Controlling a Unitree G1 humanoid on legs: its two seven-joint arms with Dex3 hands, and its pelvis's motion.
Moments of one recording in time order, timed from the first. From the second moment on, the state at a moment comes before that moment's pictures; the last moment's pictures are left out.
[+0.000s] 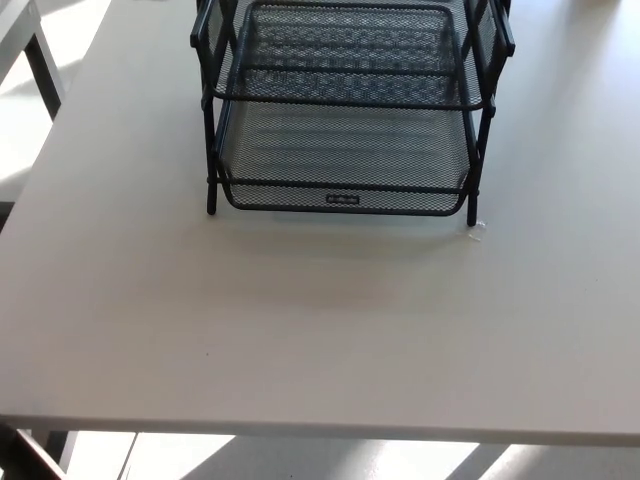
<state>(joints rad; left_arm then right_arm) 0.25 0.78 0.12 0.27 0.23 -0.24 -0.09 0.08 -0.69 0.04 0.92 -0.29 -0.06 -0.04</state>
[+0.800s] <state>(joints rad) 0.29 0.93 0.13 0.10 0.27 -0.43 -0.13 0.31 -1.05 -0.39 0.38 -0.23 0.14 0.11</state>
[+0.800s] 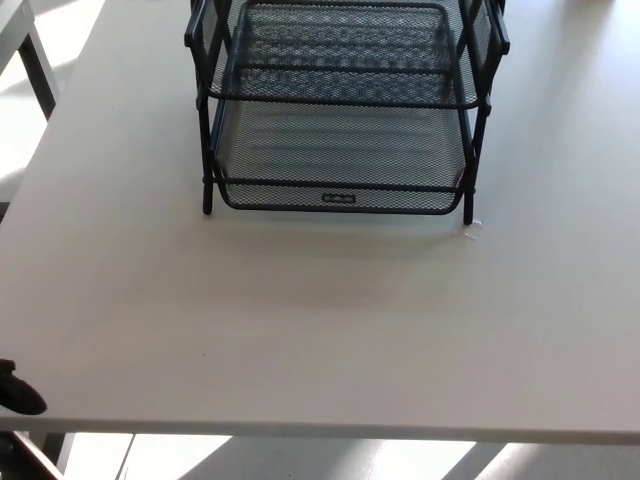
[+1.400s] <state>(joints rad) 0.29 0.93 0.13 0.09 0.27 -0.44 -0.15 0.08 -1.02 -0.41 -0.24 -0.37 0.19 0.04</state>
